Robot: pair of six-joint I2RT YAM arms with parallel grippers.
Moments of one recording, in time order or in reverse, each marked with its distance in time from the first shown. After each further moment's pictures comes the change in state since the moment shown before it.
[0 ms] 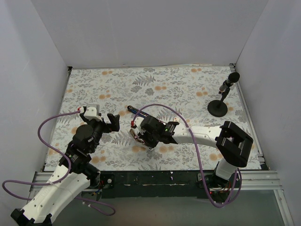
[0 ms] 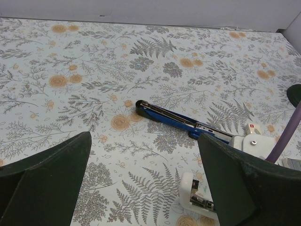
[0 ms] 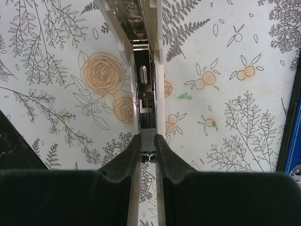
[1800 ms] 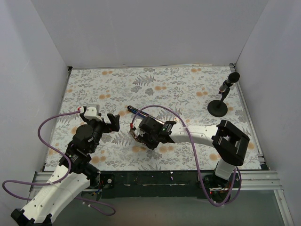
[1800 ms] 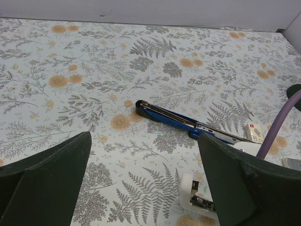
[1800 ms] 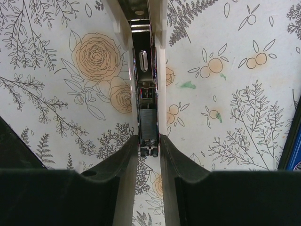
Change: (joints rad) left arm 0.001 0.000 -0.001 0.000 0.002 0.001; right arm 0.005 0.040 0.037 -0.087 -0.001 -0.027
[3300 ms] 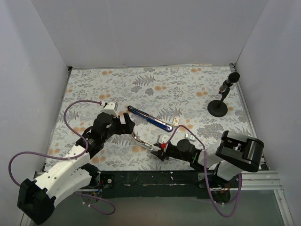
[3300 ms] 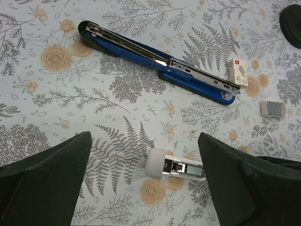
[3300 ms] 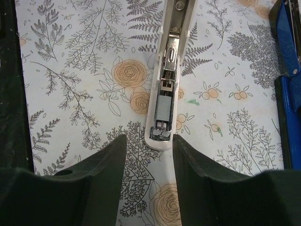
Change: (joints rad) left arm 0.005 0.358 0.000 0.026 0.259 -0.206; right arm 0.000 -0.191 -0.904 1.496 -0.086 -0.153
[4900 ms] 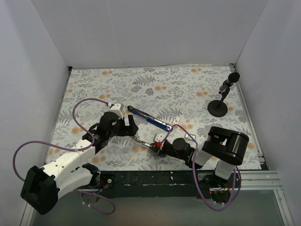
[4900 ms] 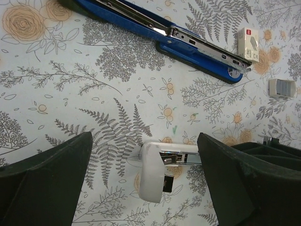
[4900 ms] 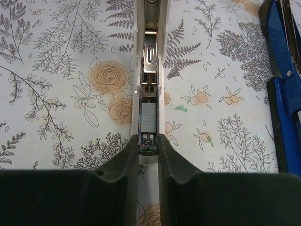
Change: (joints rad) left arm 0.000 0.147 0.000 0.012 0.077 -0.033; right arm -0.013 0.202 0.063 0.142 0.043 -0.037
